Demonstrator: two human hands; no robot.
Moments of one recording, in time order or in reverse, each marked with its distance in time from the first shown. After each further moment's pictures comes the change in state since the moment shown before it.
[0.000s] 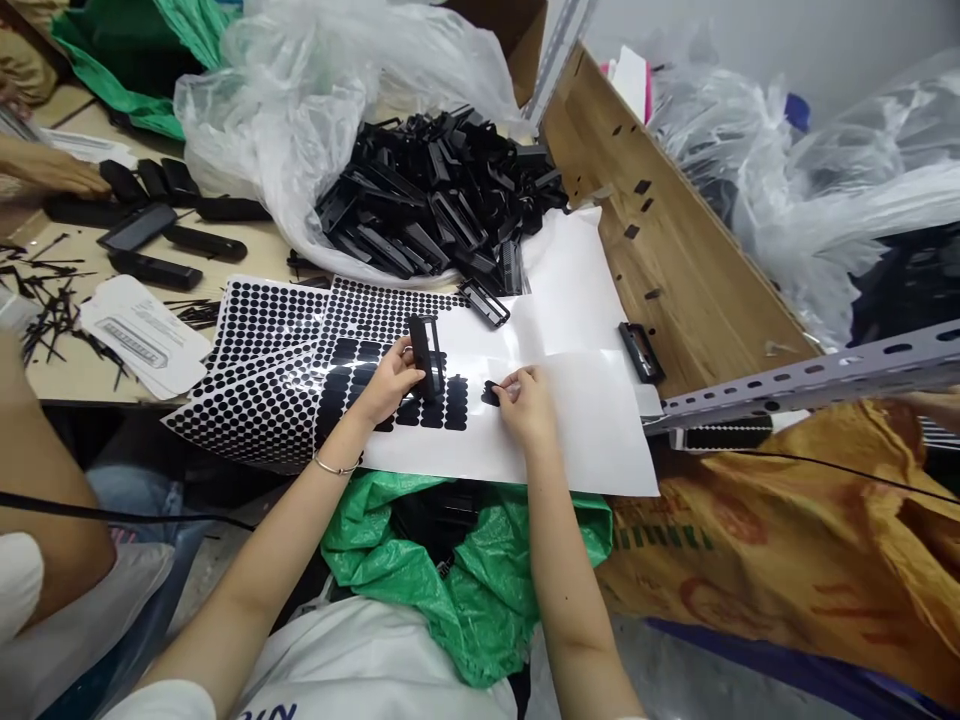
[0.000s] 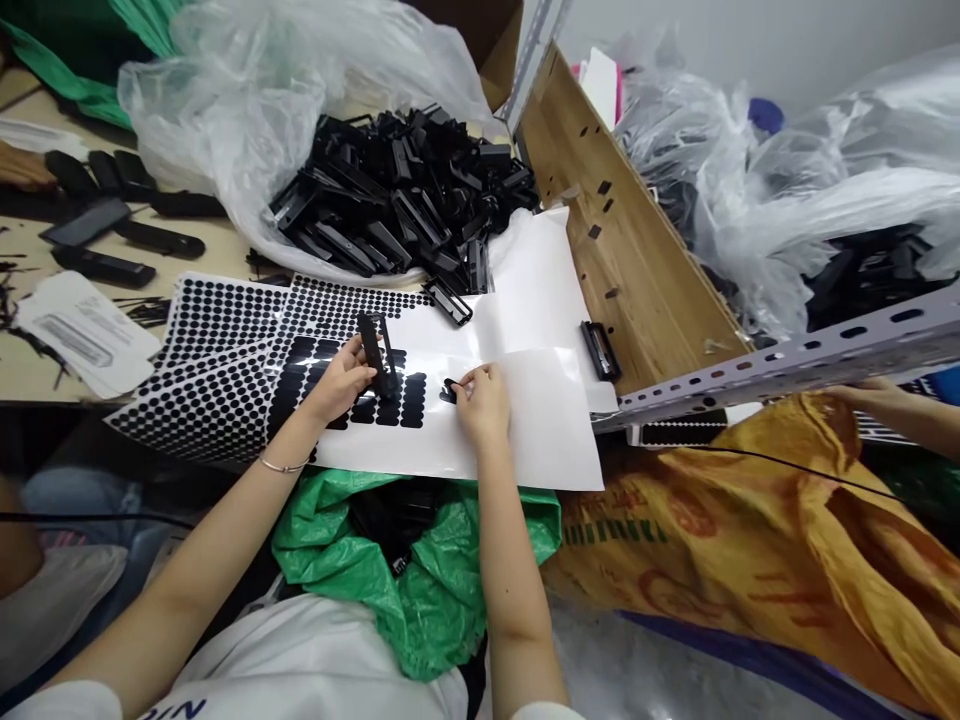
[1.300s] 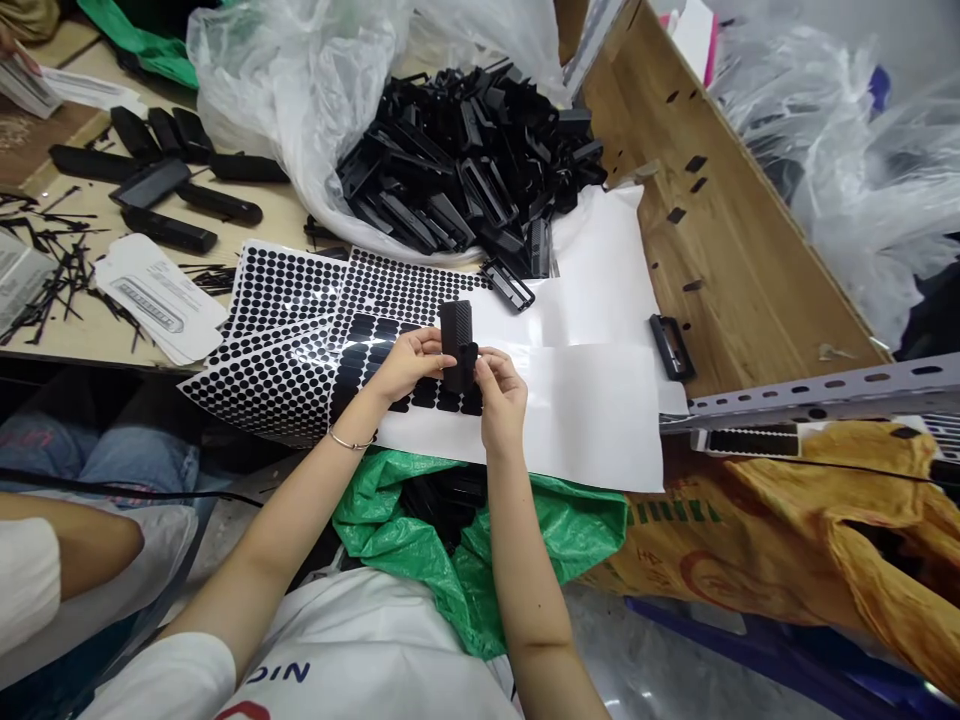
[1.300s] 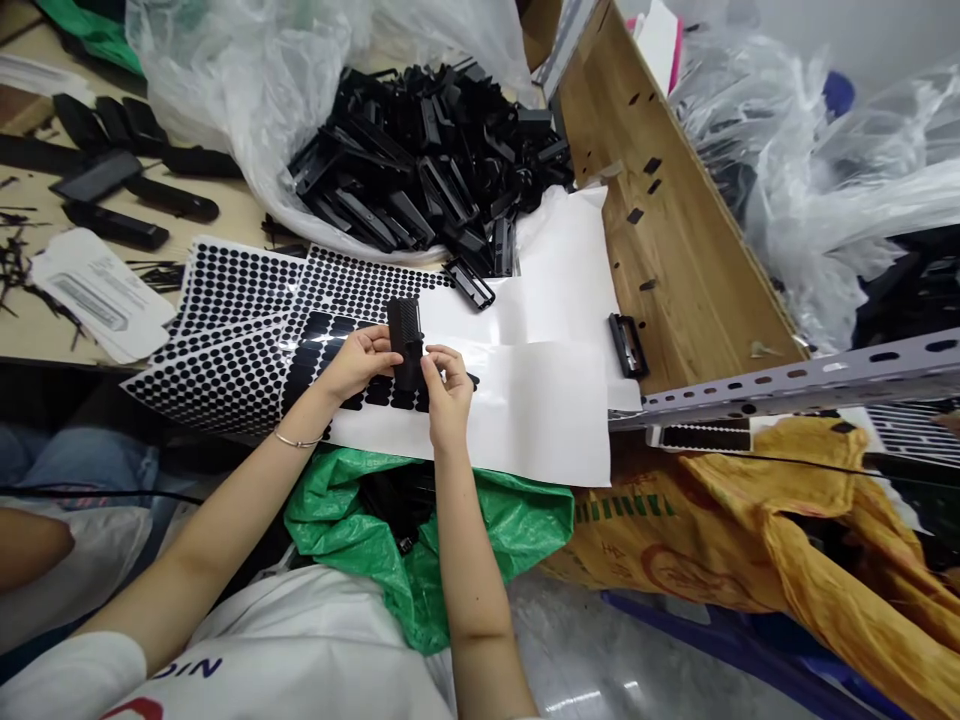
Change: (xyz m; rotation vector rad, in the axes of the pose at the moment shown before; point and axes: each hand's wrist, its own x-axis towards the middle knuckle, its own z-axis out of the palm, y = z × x) left_hand 0.000 0.006 0.001 0.077 -0.069 -0.083; right_hand -0.029 -0.068 0.043 1.004 0.050 0.043
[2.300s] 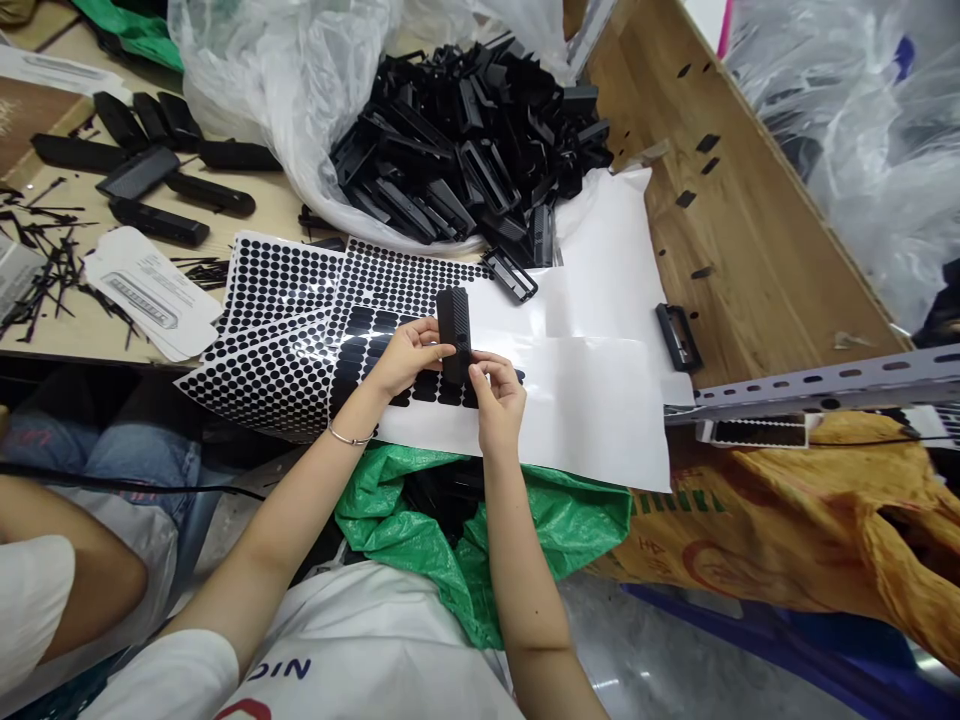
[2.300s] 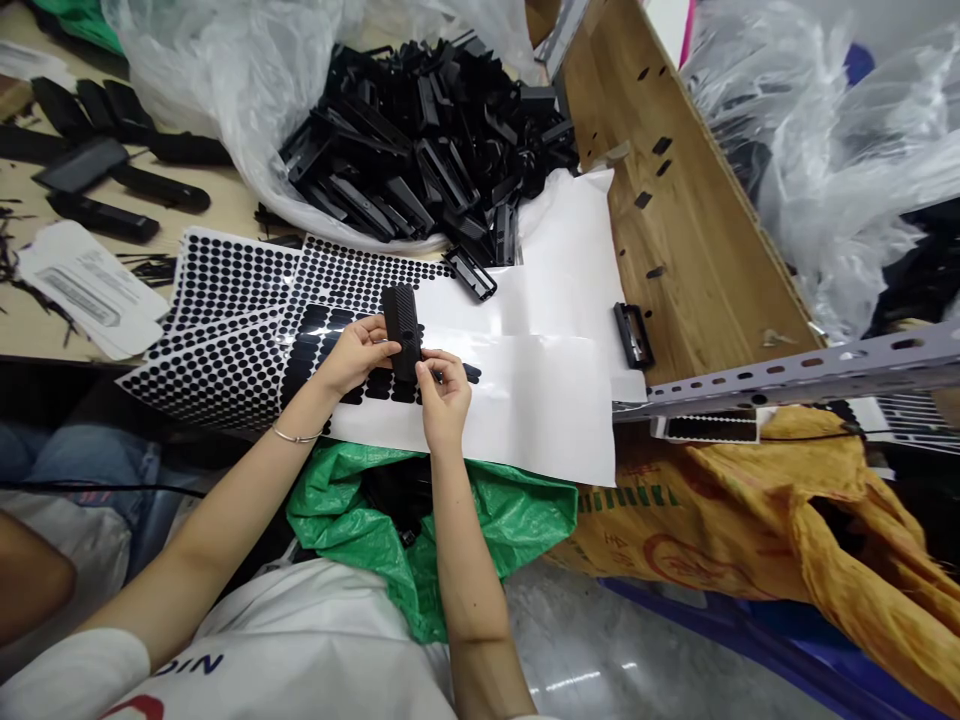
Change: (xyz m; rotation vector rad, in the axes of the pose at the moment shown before) left_hand -0.001 0.002 0.002 -0.030 0.063 0.020; right_hand -0.015 0.001 0.000 -0.073 0.026 -0.064
